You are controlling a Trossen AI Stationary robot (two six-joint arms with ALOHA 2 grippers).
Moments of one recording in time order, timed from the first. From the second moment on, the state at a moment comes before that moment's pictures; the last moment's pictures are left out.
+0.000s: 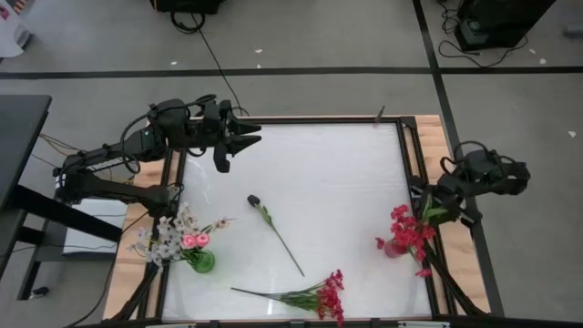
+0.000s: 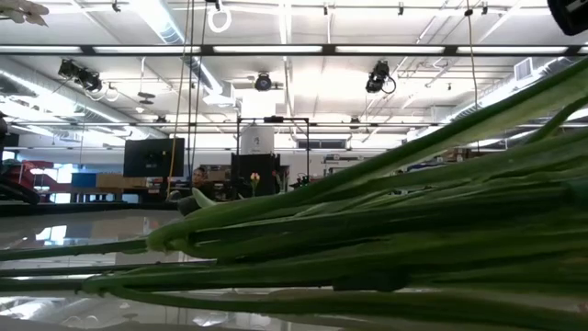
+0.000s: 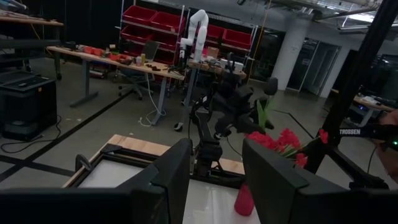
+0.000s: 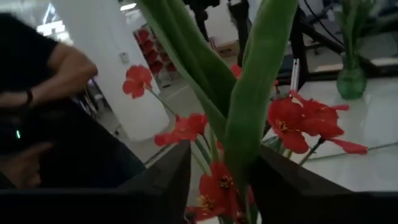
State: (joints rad) left arm 0.28 1.03 1.15 -0.07 0.21 -0.22; right arm 0.18 0.06 0.56 -0.56 -0.60 0.36
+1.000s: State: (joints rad) left arm 0.28 1.03 1.15 -0.07 0.21 -0.22; right arm 0.18 0.07 0.57 -0.30 -0.21 0.70
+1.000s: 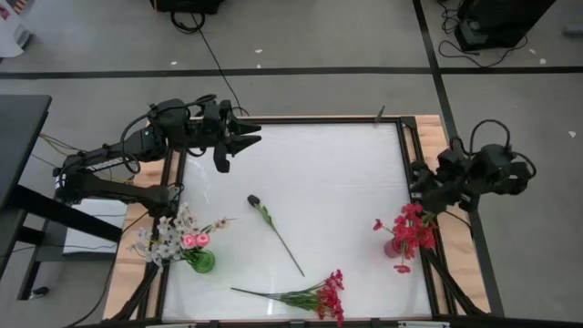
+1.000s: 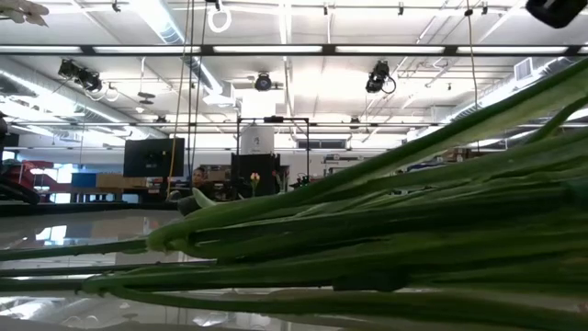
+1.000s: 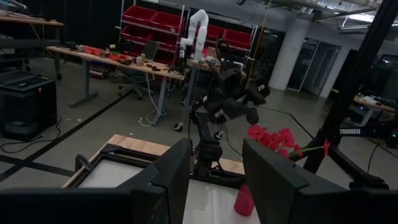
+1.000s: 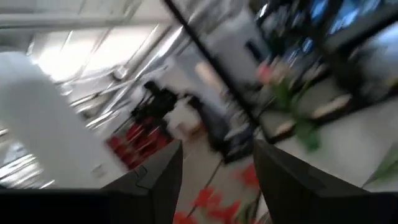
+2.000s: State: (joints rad) left arm 0.28 1.03 1.15 -0.07 0.21 -0.22; right arm 0.14 0.66 0.57 0.45 0.32 0.42
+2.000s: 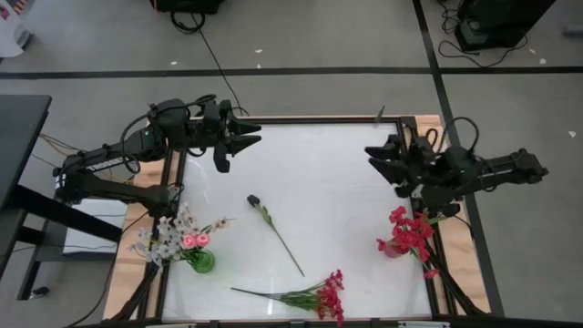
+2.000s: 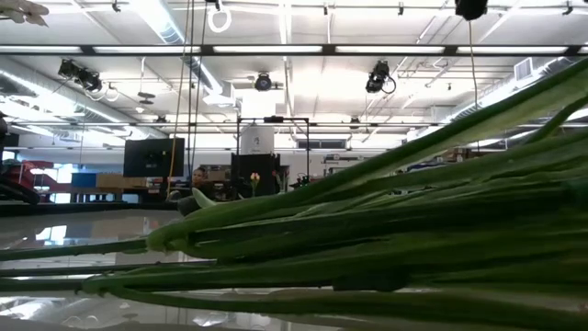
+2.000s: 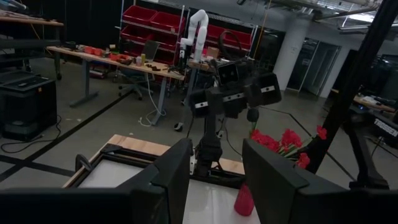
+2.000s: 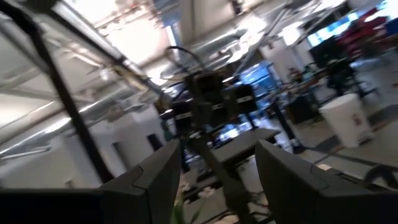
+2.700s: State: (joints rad) left arm 0.28 1.03 1.15 -0.04 0.21 -0.28; right arm 0.00 0.98 0.77 0.46 0.35 0.43
